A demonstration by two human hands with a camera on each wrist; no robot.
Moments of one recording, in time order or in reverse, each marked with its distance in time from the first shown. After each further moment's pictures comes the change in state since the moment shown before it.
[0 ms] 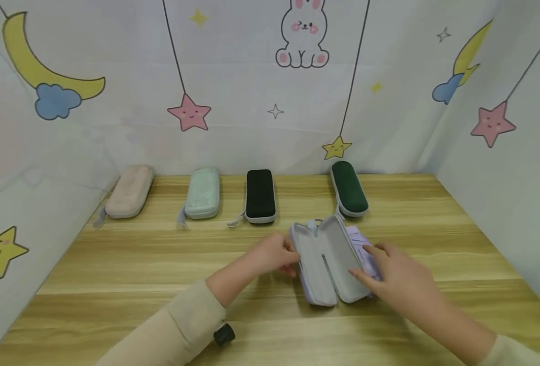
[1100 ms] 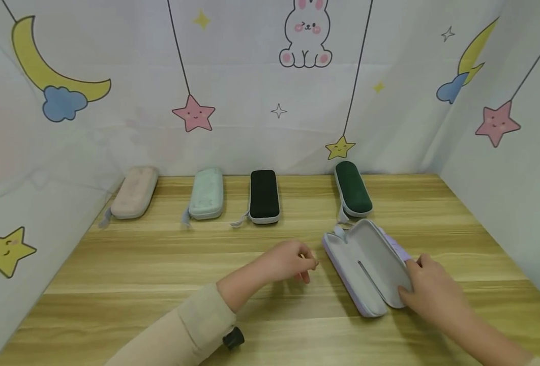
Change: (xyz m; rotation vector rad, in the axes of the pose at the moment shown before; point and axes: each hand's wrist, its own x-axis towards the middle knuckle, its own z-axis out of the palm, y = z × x) left_hand -0.006 0.017 0.013 0.130 -0.097 -0.005; right_hand -0.023 0.053 0.015 -0.043 0.092 -0.033
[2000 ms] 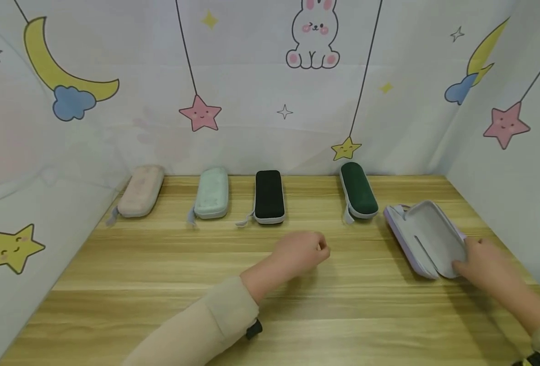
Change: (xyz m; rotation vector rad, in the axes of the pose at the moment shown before) left_hand 0.024 0.015 0.006 0.536 0.211 0.030; right_hand 0.036 0.125 -0.017 0.020 -0.149 0.176
